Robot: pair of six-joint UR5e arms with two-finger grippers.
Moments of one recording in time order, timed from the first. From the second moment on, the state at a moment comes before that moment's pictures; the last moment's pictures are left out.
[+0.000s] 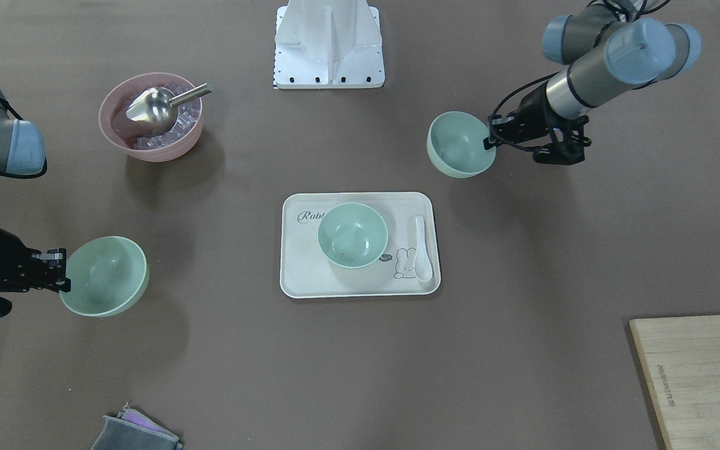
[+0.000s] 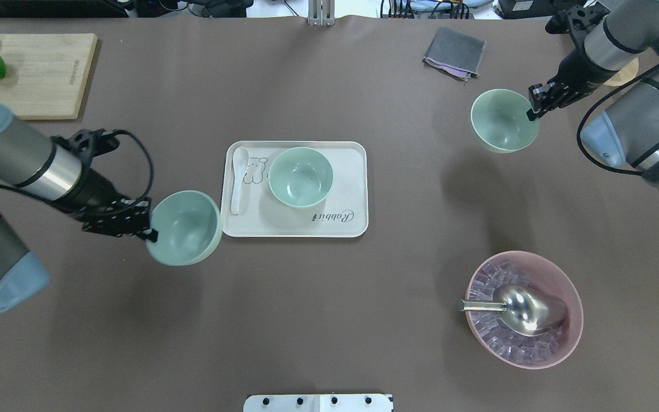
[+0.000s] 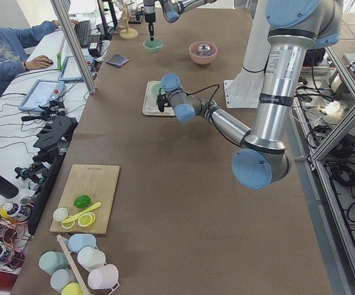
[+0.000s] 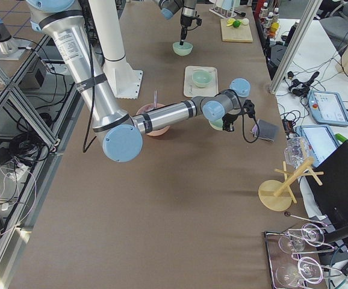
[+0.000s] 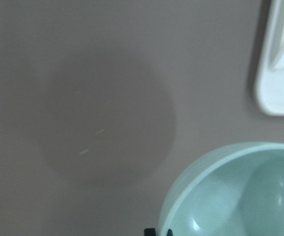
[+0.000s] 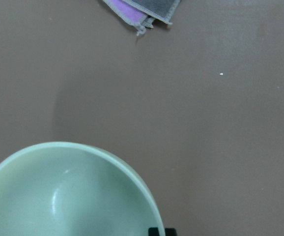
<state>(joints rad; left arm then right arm) -0.78 -1.85 -1.83 -1.97 -2.41 -1.28 1.10 -1.12 1.44 -1.31 2.36 0.53</state>
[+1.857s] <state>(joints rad) -0.92 -2.15 -1.57 -1.97 -2.44 -1.23 0.82 -0.82 1.49 -1.31 2.22 1.10</state>
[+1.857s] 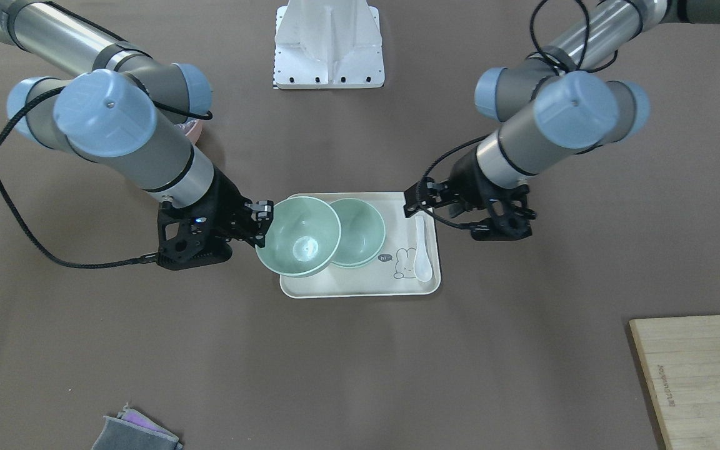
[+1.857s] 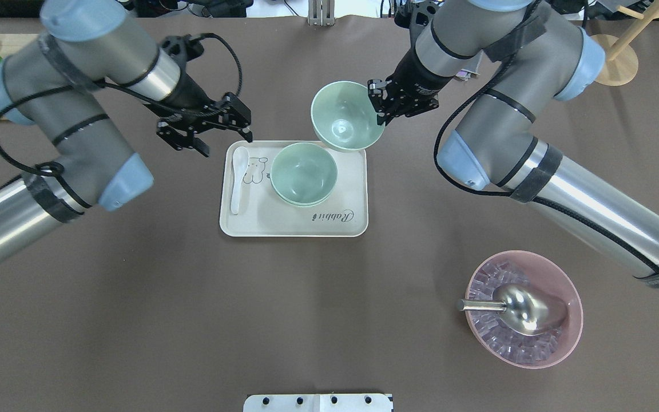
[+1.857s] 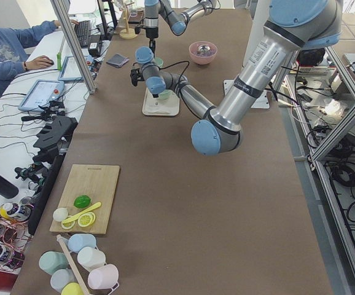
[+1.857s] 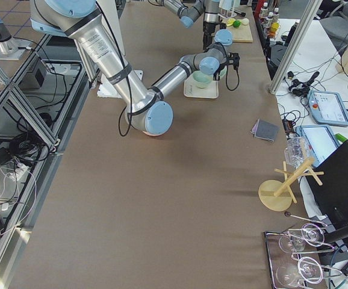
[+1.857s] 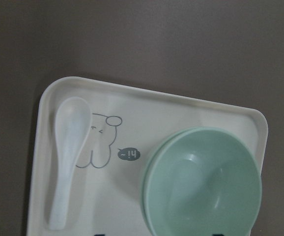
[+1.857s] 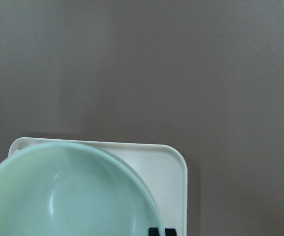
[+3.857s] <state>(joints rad) -1.23 -1.72 -1.71 -1.85 -2.38 -0.49 1.23 -1.18 1.45 -1.36 2.39 0.47</state>
